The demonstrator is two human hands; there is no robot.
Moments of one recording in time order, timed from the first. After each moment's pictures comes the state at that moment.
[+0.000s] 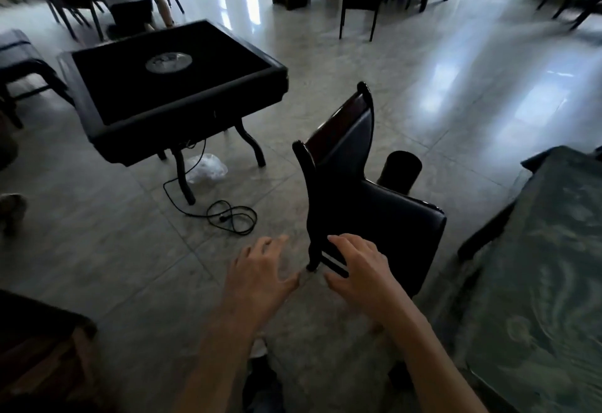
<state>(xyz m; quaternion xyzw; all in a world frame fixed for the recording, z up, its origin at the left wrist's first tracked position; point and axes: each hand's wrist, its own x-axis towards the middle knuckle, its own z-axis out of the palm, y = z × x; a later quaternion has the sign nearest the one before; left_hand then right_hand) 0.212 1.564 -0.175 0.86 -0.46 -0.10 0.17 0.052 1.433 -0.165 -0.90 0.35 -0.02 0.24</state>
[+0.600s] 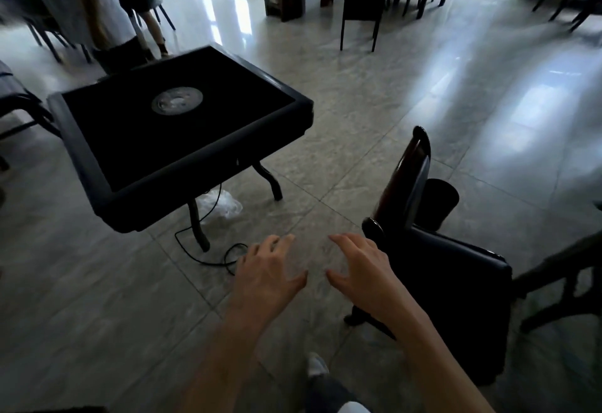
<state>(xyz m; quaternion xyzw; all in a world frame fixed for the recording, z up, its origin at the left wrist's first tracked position) 0.515 1.442 -0.156 0.86 -0.49 -0.09 0.15 0.357 1.325 -0.154 -0.90 0.37 -0.04 0.24</state>
